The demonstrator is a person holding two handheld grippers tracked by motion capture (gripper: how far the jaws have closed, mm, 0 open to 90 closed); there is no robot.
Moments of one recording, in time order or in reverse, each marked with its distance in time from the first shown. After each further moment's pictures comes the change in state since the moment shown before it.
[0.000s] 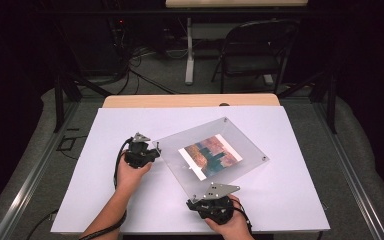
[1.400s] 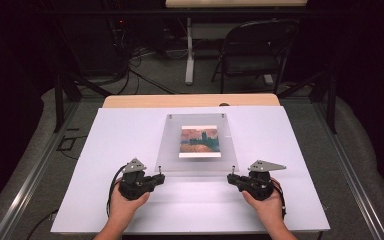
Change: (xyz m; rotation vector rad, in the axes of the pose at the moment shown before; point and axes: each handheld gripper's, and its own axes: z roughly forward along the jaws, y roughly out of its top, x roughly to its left) left arm -0.058 -0.052 -0.057 -0.055 -0.194 -0.012; right arm -0.085 -0.001 -0.080 -0.054 -0.243 0.228
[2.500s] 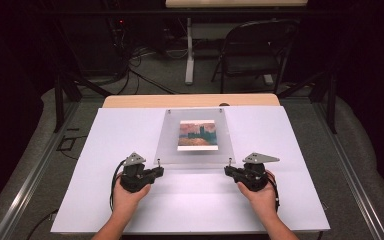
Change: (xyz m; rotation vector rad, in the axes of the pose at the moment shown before) left arm 0.019 0.010 0.011 -0.036 0.060 -0.049; right arm -0.008 0.015 0.021 -0.007 -0.046 -0.017
